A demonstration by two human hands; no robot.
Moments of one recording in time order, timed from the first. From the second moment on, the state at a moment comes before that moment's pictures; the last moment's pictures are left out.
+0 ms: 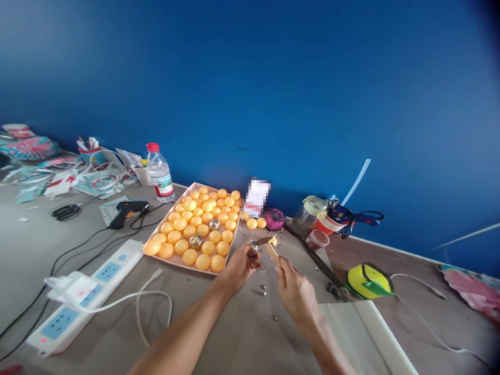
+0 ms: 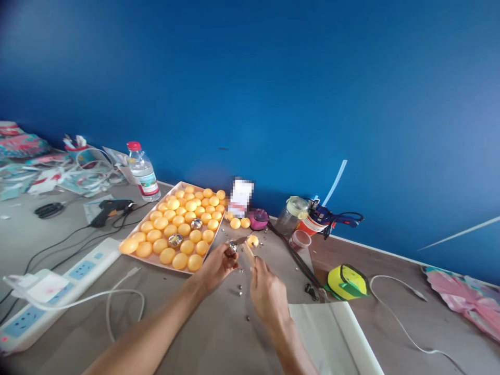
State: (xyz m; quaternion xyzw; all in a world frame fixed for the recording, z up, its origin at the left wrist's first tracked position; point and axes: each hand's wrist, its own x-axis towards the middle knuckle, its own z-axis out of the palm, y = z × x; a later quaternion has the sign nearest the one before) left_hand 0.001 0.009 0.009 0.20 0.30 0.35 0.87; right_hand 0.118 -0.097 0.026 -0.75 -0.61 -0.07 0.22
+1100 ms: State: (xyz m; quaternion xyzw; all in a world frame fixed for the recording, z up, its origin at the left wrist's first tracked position) left_hand 0.002 0.007 -0.004 0.36 0.27 0.38 0.81; right_hand 0.126 -0.097 0.031 -0.76 -0.58 -0.02 0.28
